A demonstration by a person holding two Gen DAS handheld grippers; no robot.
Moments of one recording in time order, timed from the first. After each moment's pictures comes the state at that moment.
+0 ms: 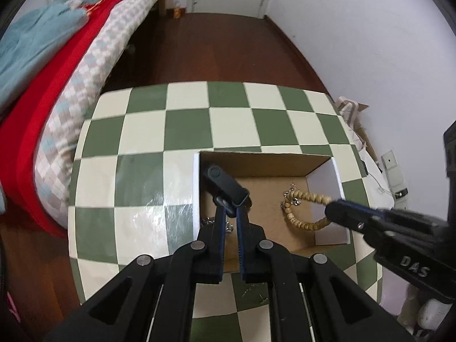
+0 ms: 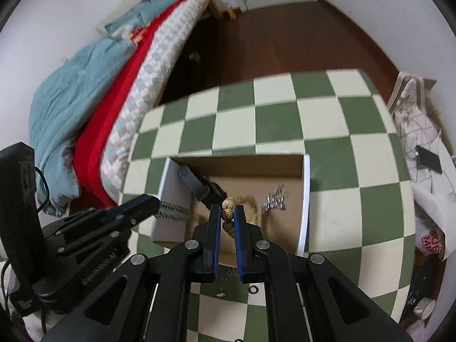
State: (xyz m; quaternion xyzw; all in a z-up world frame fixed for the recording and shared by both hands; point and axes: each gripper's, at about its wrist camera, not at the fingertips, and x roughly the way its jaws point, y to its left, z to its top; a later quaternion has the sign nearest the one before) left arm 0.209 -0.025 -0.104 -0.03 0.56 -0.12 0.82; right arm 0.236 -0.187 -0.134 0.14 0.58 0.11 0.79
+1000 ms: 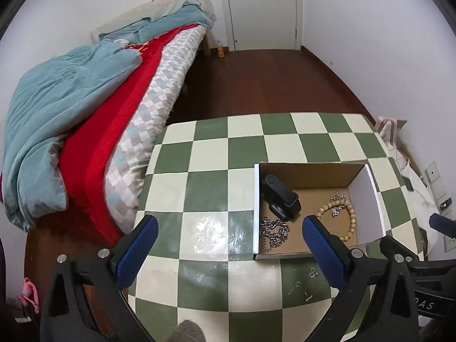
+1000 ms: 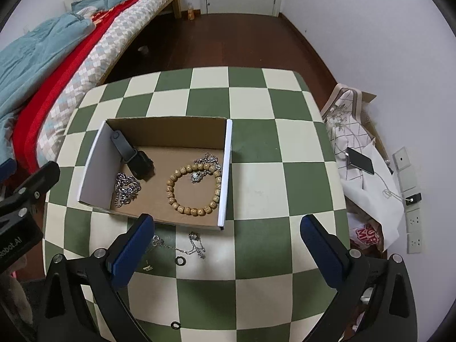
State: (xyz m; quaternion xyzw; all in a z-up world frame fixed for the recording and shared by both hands) left arm 0.153 -0.009 -0.069 0.05 0.46 0.01 0.89; right arm 0.170 -0.191 -0.118 0.01 0.55 -0.03 0.84
